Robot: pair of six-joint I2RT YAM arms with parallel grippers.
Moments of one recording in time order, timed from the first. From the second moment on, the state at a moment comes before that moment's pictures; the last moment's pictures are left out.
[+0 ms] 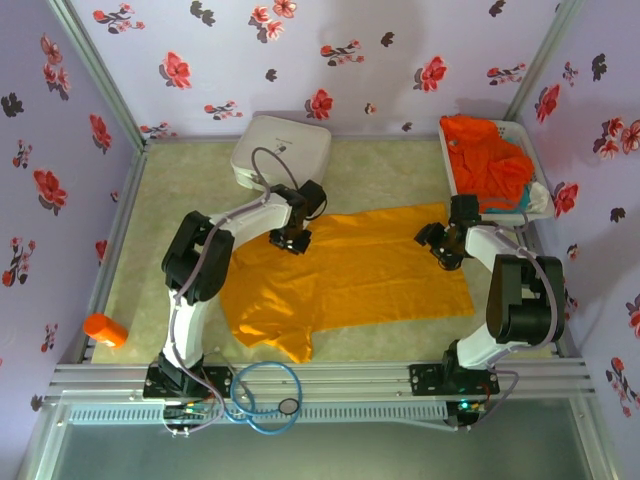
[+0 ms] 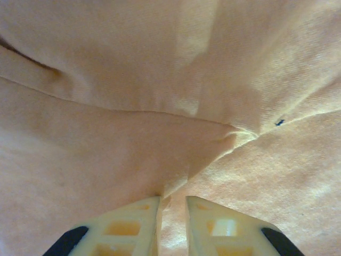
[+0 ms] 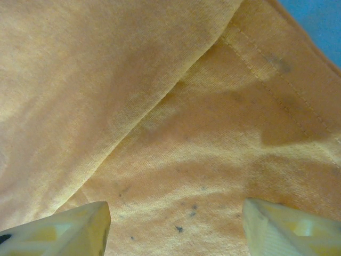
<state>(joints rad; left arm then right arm) -0.70 2.06 1.56 -0.98 -0.18 -0.25 -0.04 1.56 0.83 -0.46 -0.23 0.66</state>
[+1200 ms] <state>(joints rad) -0.69 2.06 1.47 -0.98 -0.25 -0.28 -0.04 1.59 0.83 -0.45 -0.25 0.66</state>
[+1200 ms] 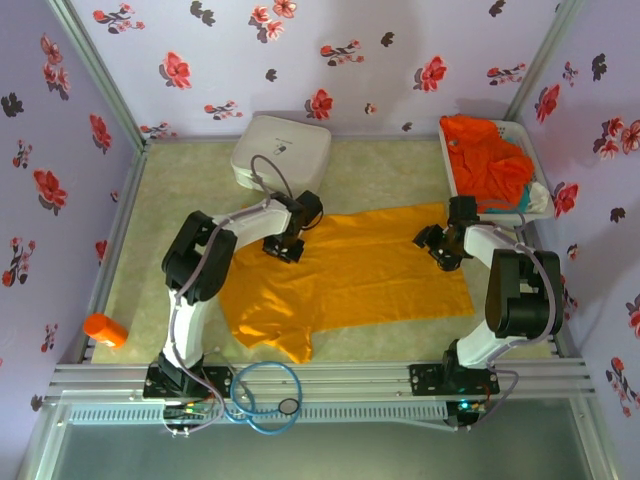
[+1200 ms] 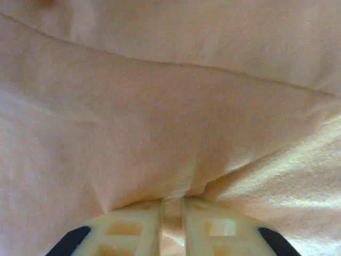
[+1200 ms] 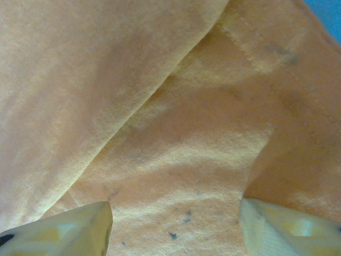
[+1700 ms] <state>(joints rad) -0.68 1.98 1.42 -0.99 -0.28 -0.29 -0.04 1.59 0.83 -0.45 -0.26 0.66</state>
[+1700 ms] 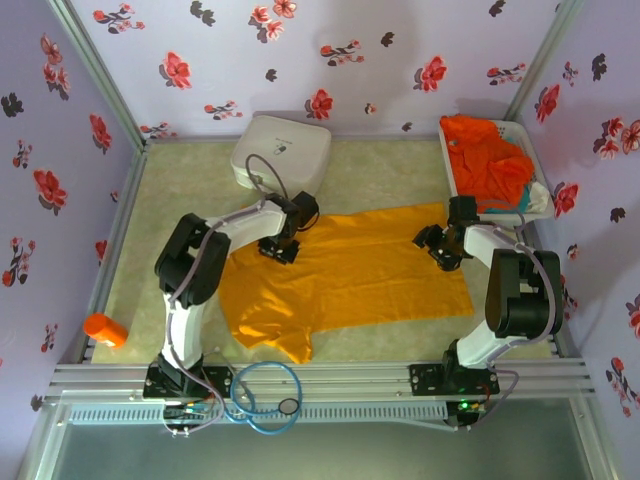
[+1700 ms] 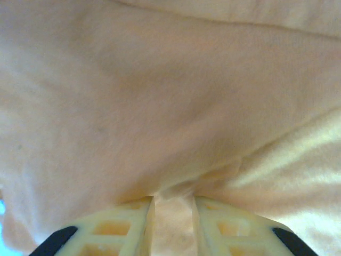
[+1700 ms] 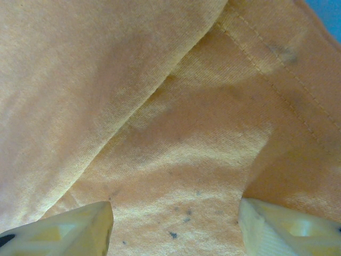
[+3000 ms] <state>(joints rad) -0.19 1.60 0.92 -0.58 0.22 -0.49 -0.04 1.59 0.83 -0.44 -0.27 0.63</state>
